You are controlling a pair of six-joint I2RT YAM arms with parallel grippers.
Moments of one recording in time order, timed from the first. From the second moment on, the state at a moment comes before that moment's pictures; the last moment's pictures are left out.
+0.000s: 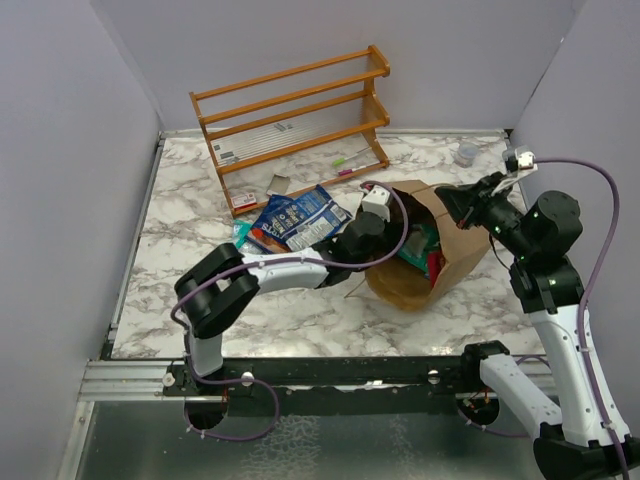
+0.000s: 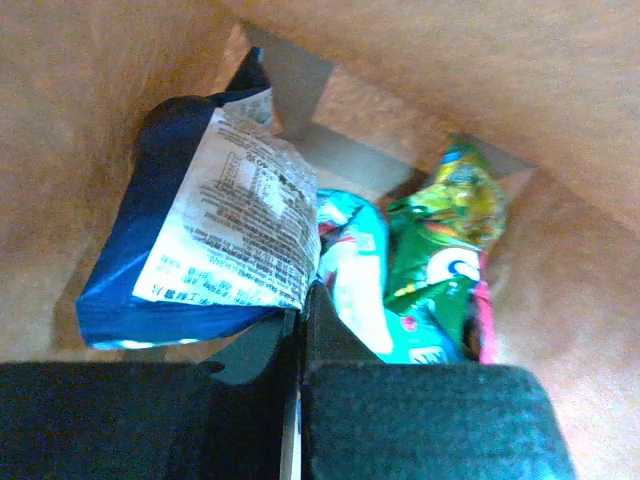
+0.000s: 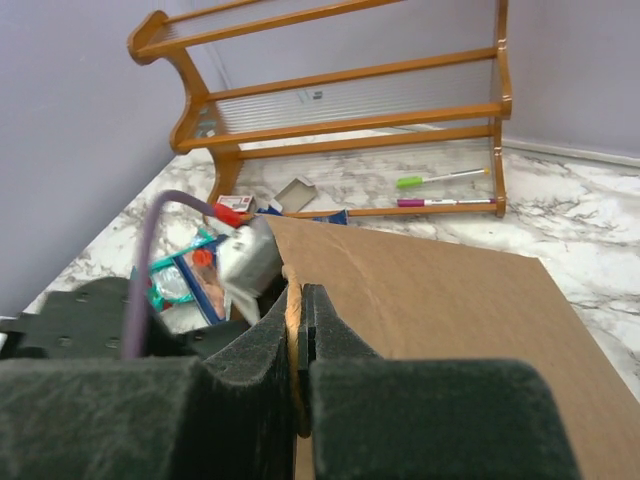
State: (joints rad) left arm -1.01 1.87 1.18 0.41 -0.33 -0.52; right arm 0.13 0.78 1.00 -0.23 -0.45 0.25
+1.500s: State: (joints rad) left arm -1.01 0.79 0.66 0.25 -0.40 -0.28; right arm 0.13 0.57 0.93 -0.23 -0.01 0.32
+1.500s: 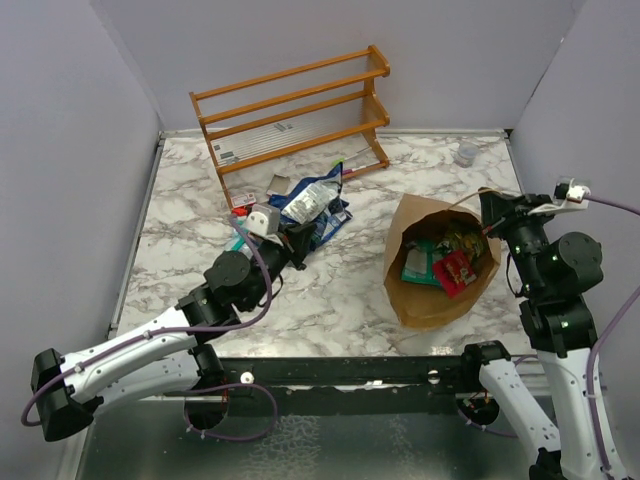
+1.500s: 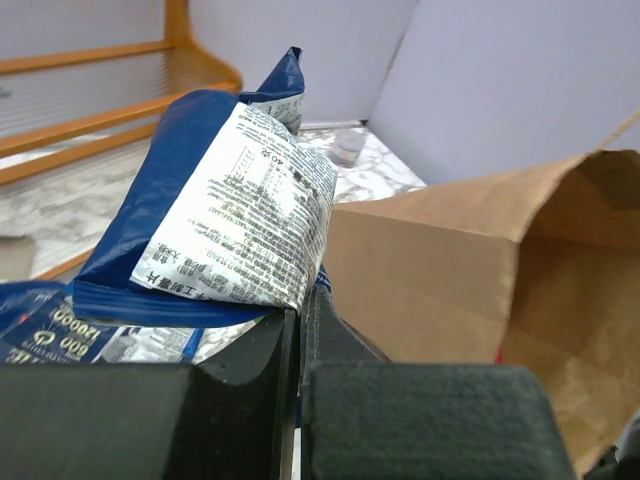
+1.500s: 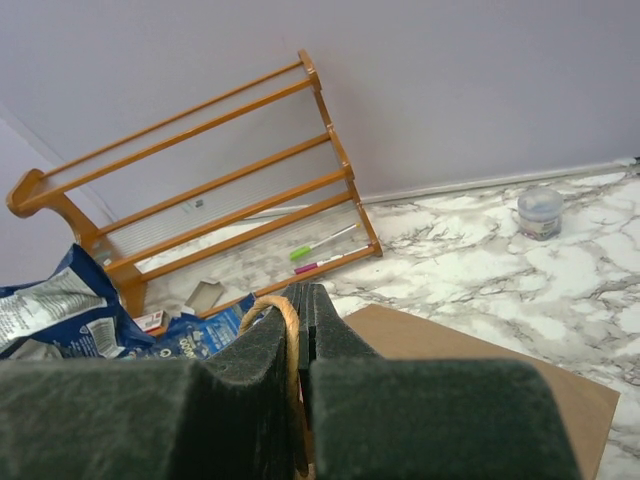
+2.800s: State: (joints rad) left arm -0.44 1.46 0.76 0.22 0.10 -0.72; right arm 0.13 0.53 0.89 -0.24 -0.03 0.30
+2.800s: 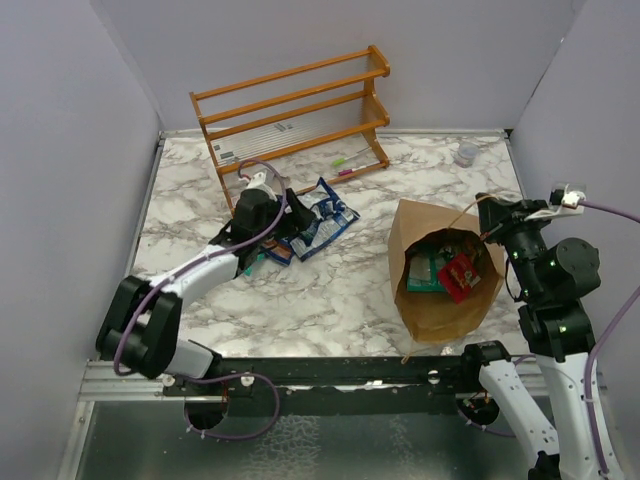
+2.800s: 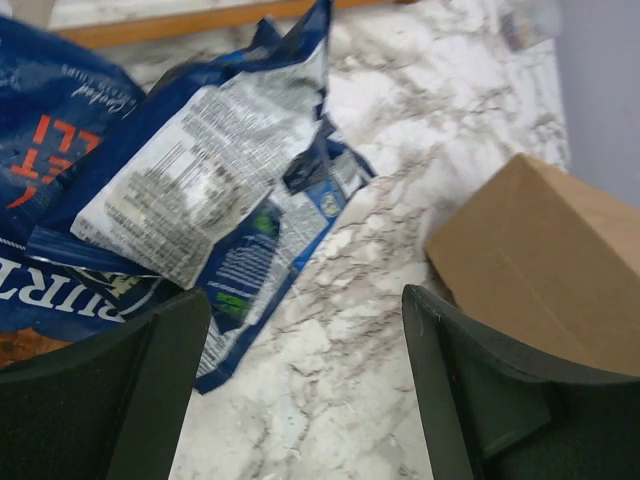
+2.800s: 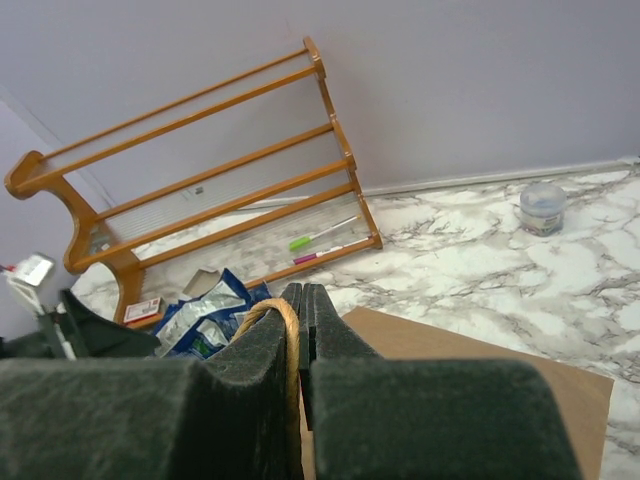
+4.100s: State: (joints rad) left arm -1.40 1.69 1.13 0.36 -0.28 -0.30; right arm 0.13 0.61 0.89 -0.19 -0.35 0.27
